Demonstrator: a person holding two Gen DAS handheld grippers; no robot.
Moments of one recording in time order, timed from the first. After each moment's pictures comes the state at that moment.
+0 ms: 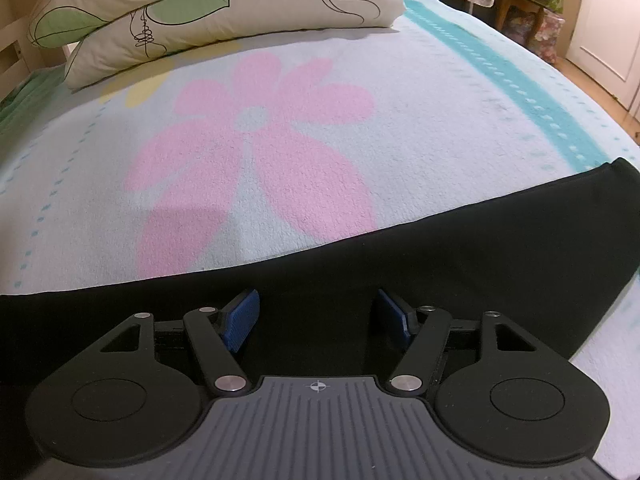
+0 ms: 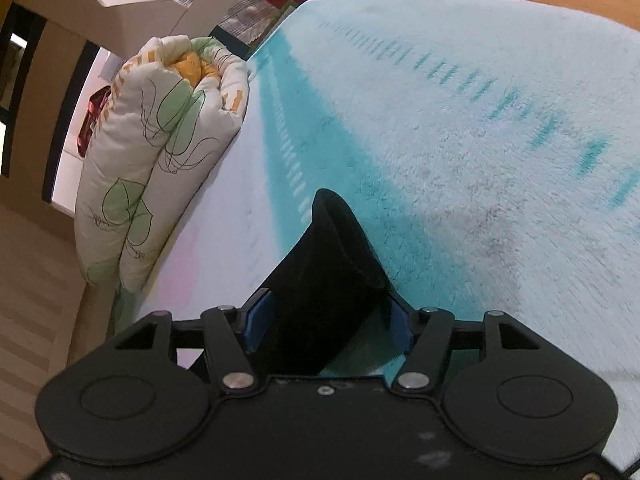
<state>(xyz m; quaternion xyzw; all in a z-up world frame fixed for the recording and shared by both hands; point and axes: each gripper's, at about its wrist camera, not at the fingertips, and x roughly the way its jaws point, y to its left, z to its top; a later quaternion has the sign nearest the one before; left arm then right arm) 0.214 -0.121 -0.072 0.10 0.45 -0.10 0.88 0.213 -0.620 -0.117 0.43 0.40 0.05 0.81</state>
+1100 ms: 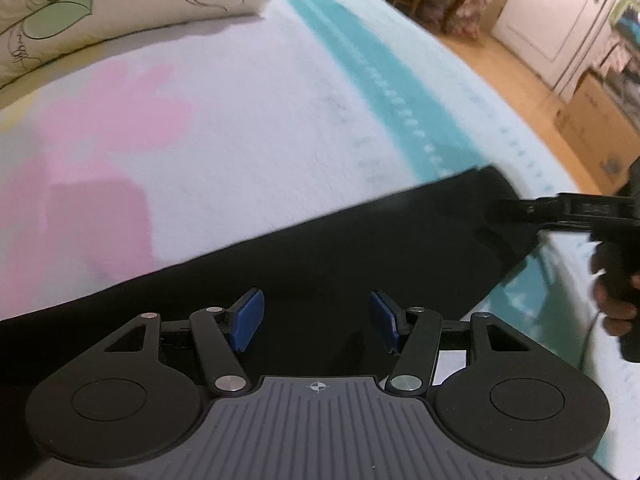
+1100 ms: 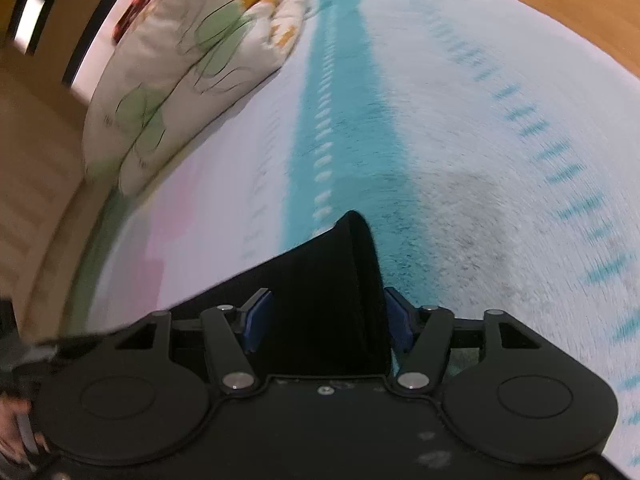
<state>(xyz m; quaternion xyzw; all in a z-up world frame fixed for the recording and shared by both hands) 0.218 -0.227 -0.051 0.07 0.51 -0.21 0.83 0.264 -0.625 -0.107 0.27 0.46 0.16 0.83</state>
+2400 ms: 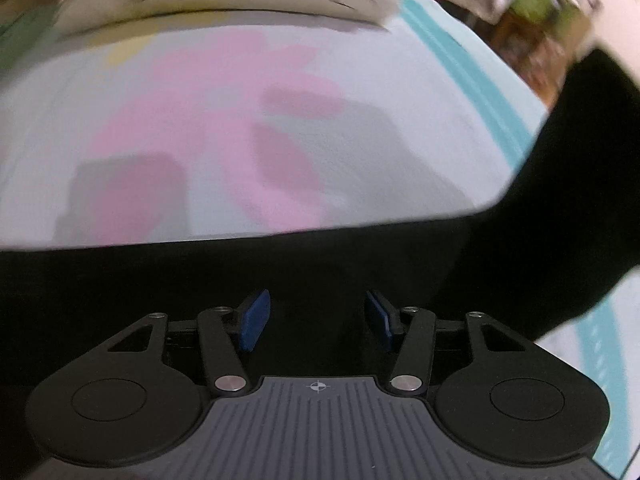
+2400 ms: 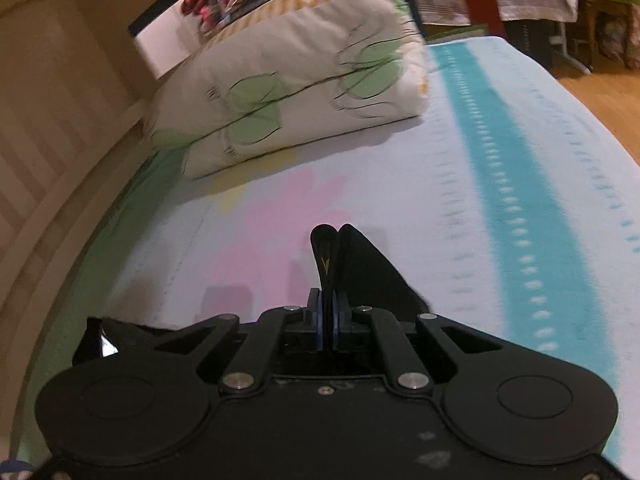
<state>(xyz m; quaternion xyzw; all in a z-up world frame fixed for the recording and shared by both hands) 0.219 -0.119 -0.052 -0.01 0.50 -0.11 0.86 0.225 -0.427 0.052 0.16 0.41 0.17 0.88</state>
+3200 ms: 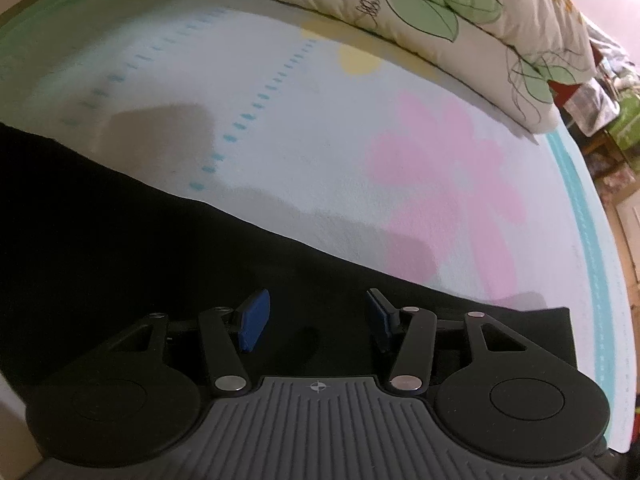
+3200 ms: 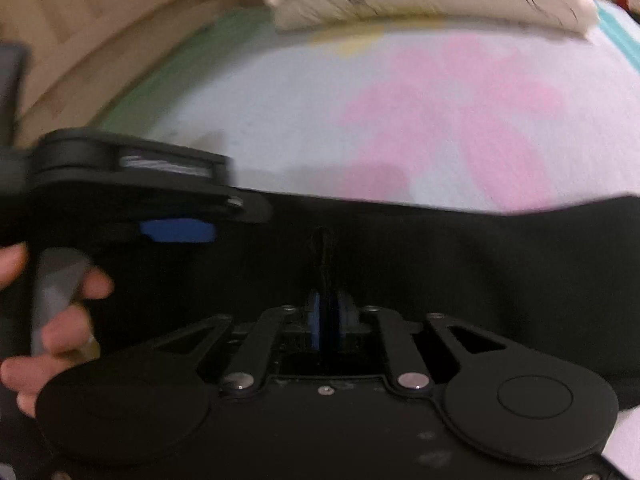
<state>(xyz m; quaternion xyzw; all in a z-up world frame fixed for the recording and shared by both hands) 0.216 0.053 -0.027 -0.15 0.49 0.00 0.86 0.183 -0.200 -0.054 0.06 0.46 0.26 0.85</state>
